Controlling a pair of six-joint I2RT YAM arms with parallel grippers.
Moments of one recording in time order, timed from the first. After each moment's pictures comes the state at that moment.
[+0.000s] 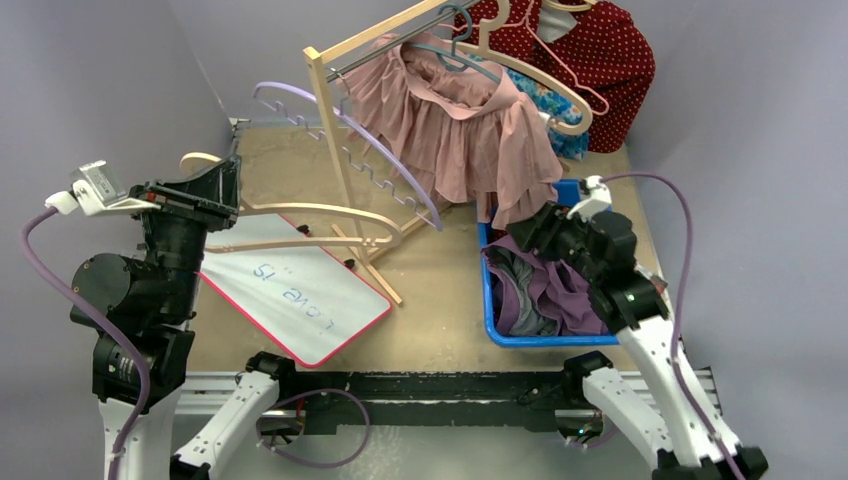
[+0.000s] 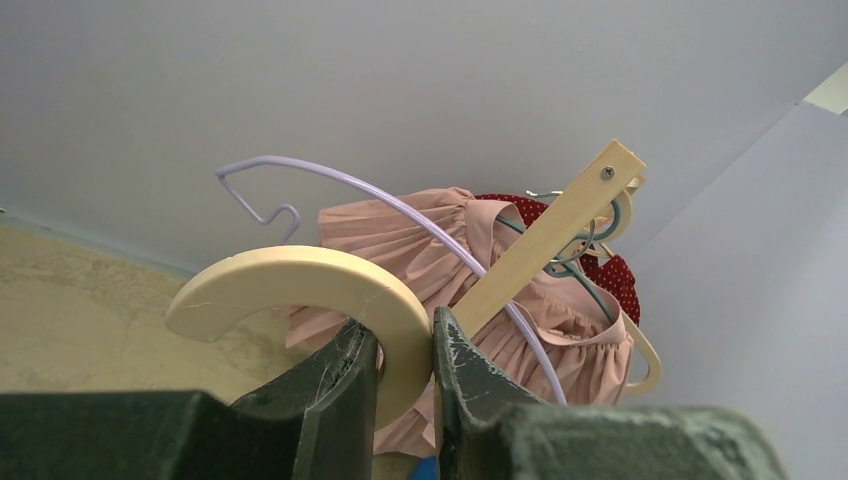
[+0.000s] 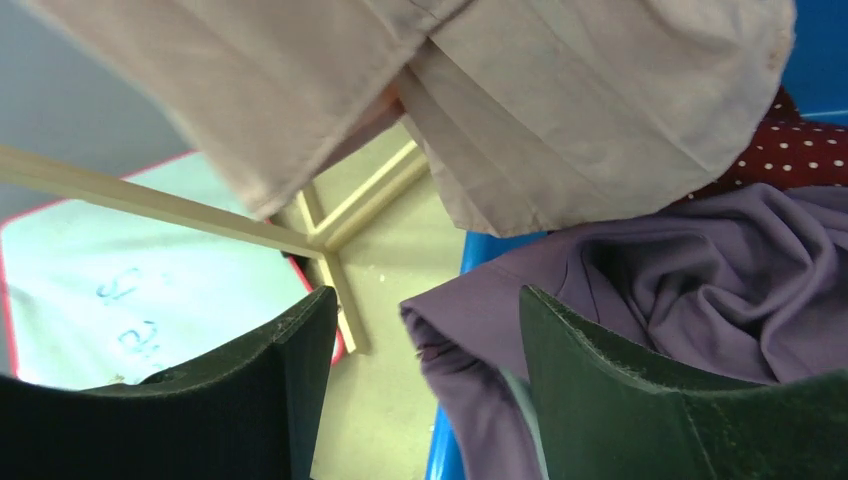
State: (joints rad) left arm -0.26 0.64 1.37 -0.44 -0.19 -0.60; right arm 0.29 0.69 0.81 -0.44 -0.12 0.59
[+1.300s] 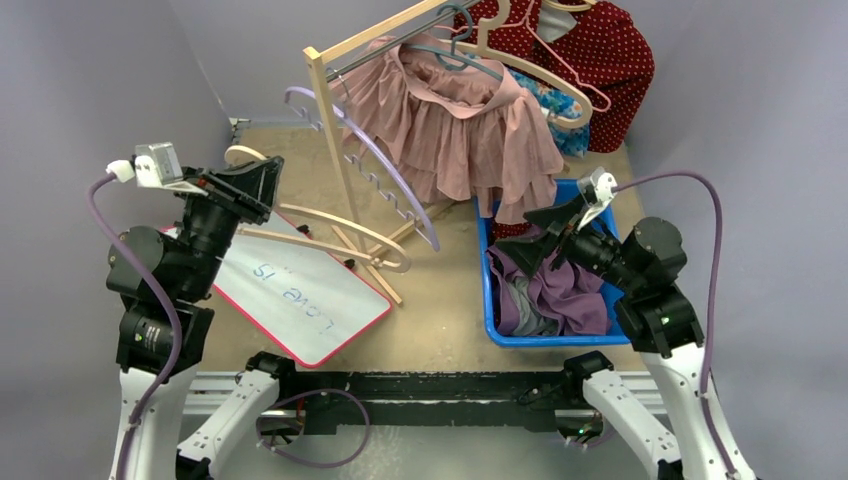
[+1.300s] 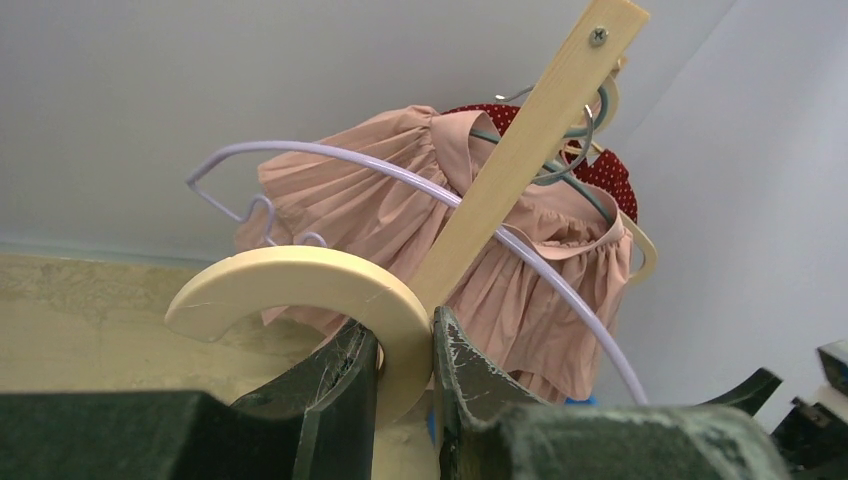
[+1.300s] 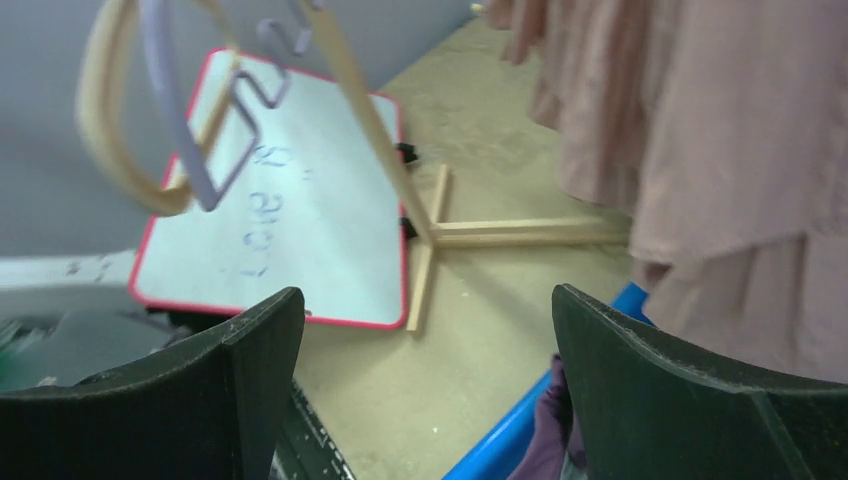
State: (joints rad) left arm -0.26 0.68 1.28 -0.36 0.02 -0.51; right arm 0.29 0.63 0.95 -0.38 -0.50 0.30
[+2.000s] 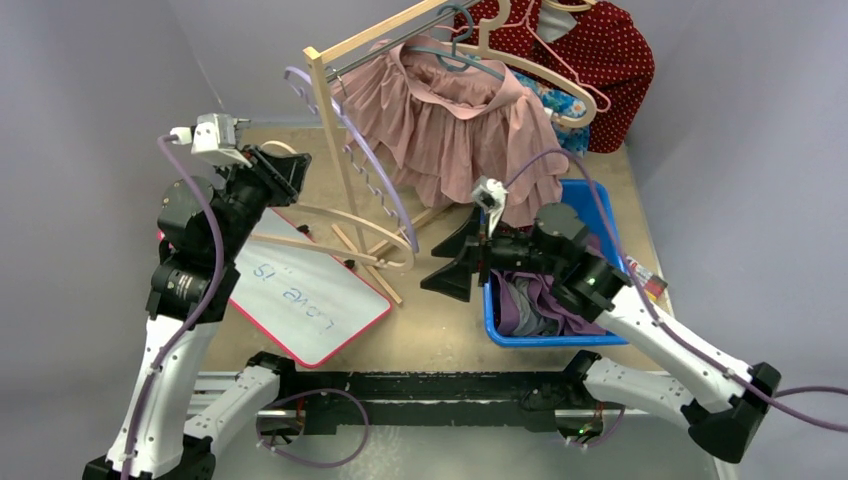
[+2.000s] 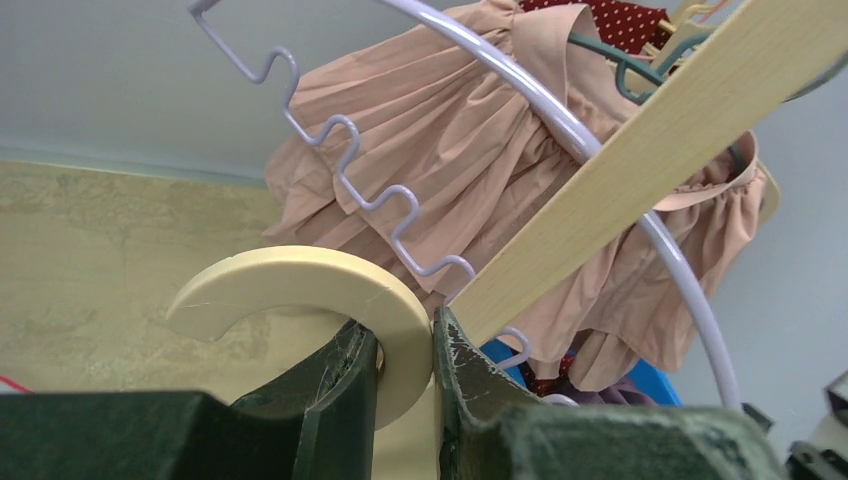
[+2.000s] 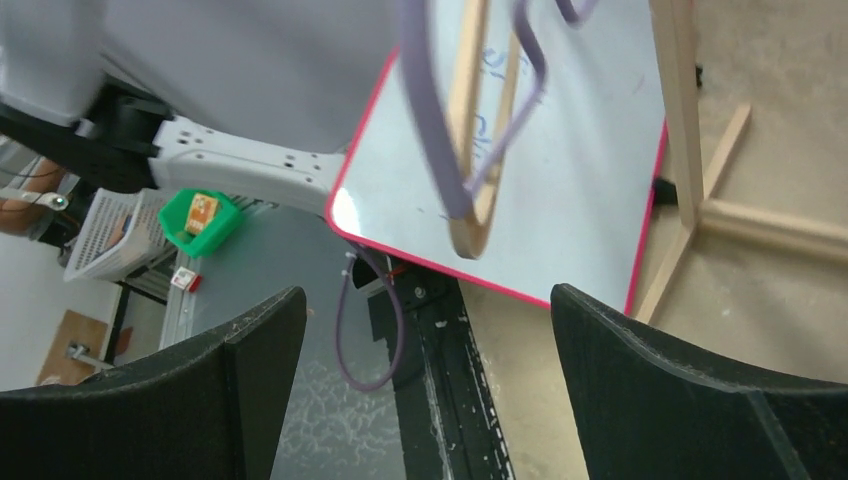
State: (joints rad) left arm -0.26 0.82 1.25 -0.39 0.05 -0.46; right arm 0.77 0.94 0.98 -0.12 -0.61 0.45
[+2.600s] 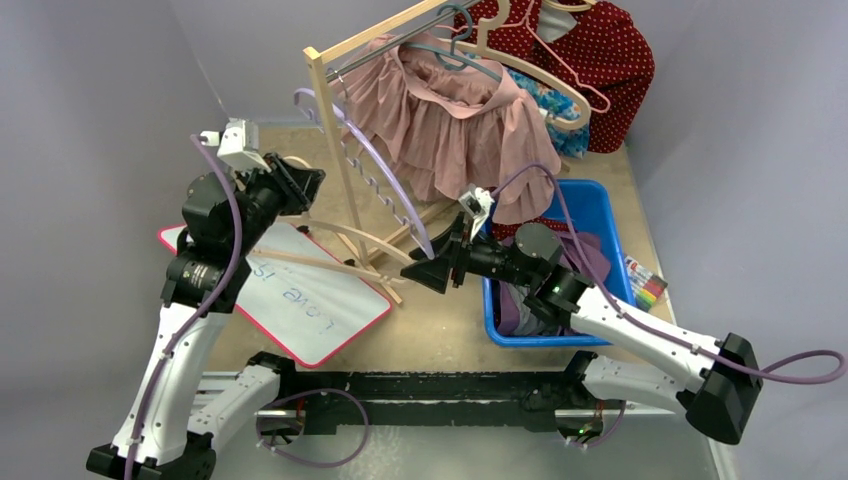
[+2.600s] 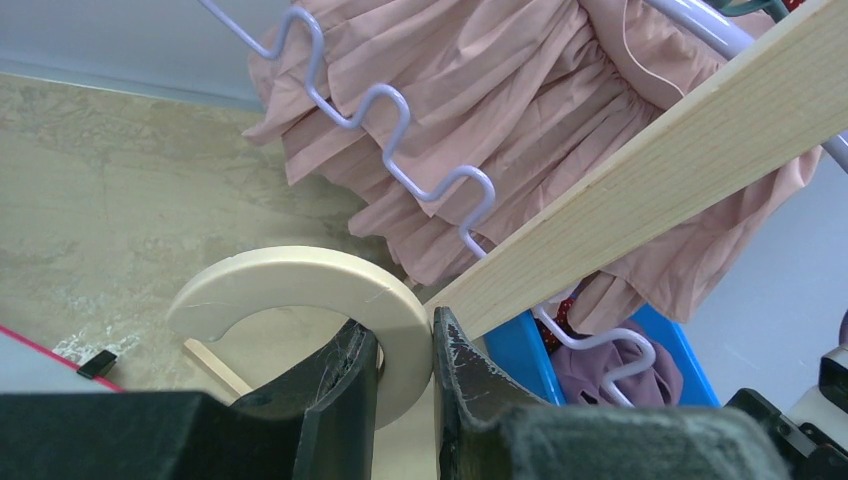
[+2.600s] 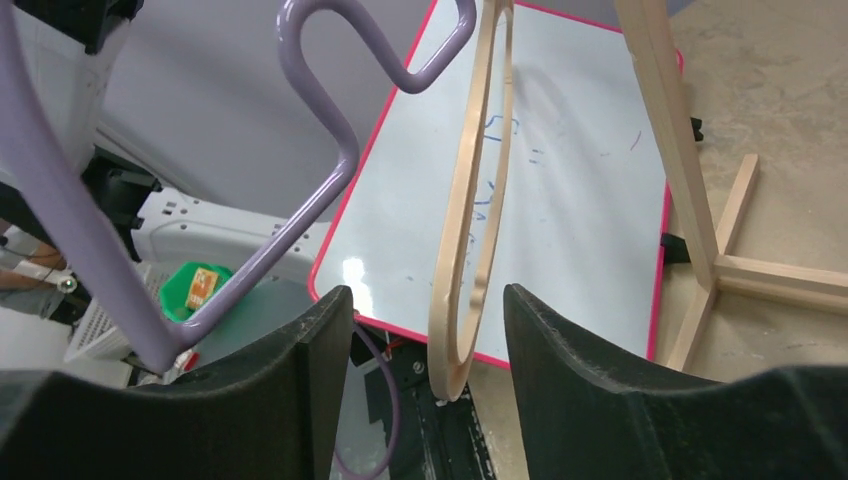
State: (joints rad) left arm -0.26 0.86 1.18 -0.43 0.09 -0.48; right arm 0.88 1.03 0.77 0.30 -0.43 0.58
